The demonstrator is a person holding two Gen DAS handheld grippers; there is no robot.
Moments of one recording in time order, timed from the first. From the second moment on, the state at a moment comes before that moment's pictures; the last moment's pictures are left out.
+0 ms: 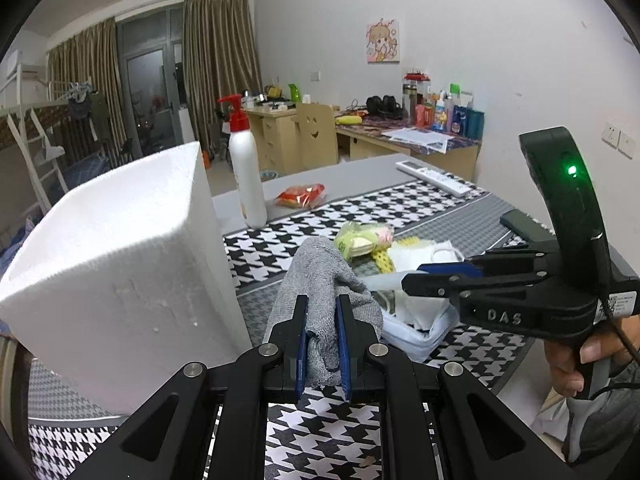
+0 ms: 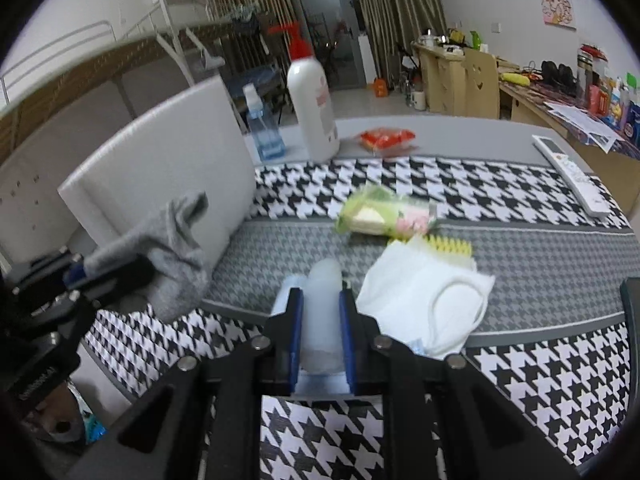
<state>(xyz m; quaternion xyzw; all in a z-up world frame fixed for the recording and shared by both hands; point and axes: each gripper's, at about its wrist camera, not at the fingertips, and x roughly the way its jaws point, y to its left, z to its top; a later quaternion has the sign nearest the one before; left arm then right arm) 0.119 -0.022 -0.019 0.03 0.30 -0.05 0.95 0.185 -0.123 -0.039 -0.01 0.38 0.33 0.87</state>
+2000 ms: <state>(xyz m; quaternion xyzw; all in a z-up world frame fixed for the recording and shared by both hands) 0.106 0.039 0.072 0.00 0.17 0.02 0.99 0.151 -0.088 0.078 0.02 0.20 0.38 0.90</state>
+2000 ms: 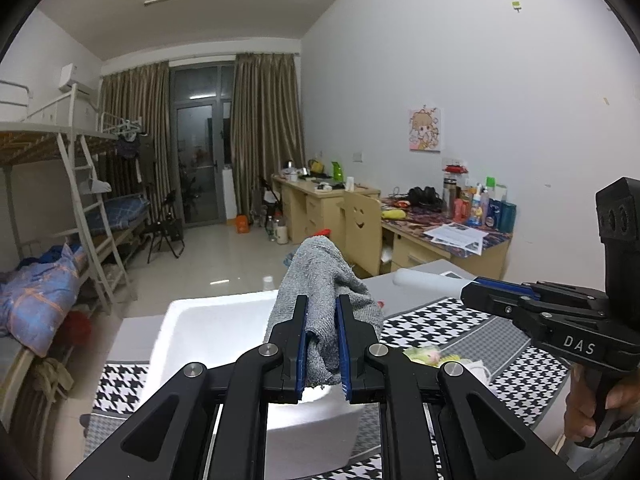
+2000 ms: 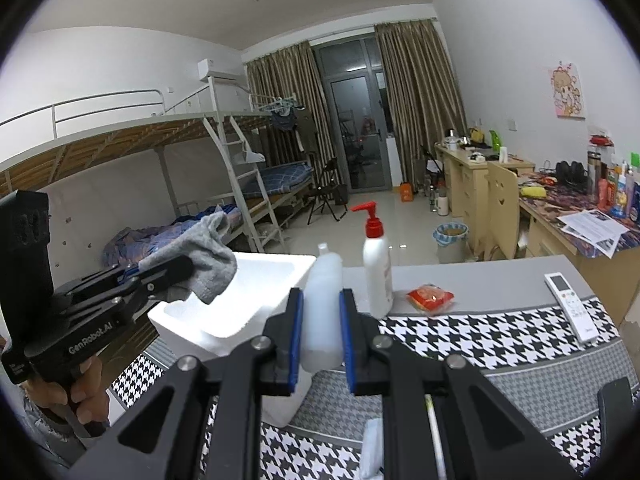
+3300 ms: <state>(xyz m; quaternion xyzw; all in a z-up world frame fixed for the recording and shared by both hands) 0.128 0.100 0.052 -0.04 0.21 0.11 0.97 0.160 -0.014 0.082 -0.01 0.23 0.44 0.87</state>
